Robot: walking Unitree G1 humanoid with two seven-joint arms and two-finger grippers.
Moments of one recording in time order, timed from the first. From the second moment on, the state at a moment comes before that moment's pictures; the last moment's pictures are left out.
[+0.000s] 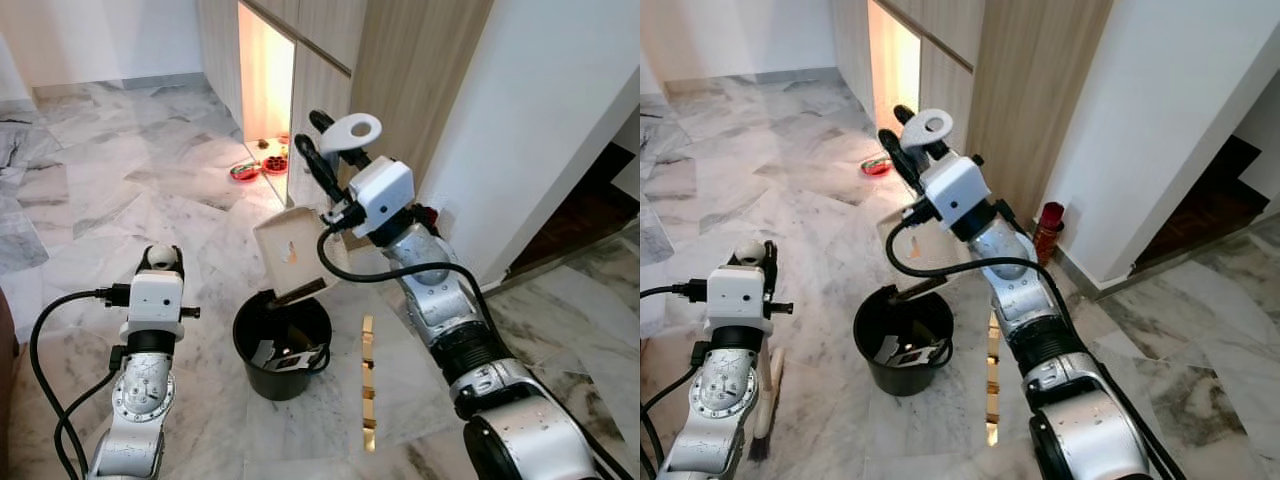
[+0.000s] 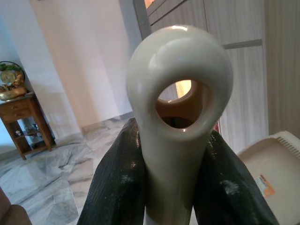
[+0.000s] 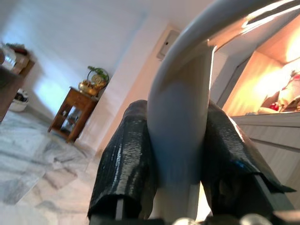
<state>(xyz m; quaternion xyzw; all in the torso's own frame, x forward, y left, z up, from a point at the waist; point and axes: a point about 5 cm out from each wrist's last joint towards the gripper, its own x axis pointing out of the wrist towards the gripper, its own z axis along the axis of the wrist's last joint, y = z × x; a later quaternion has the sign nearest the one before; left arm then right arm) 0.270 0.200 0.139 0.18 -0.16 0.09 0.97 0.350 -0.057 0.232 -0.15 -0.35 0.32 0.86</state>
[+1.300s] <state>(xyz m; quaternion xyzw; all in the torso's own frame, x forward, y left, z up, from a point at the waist) 0.271 0.195 0.139 0.17 -0.17 0.08 0.97 0.372 -0.086 0.208 -0.16 -0.26 0.14 0.94</state>
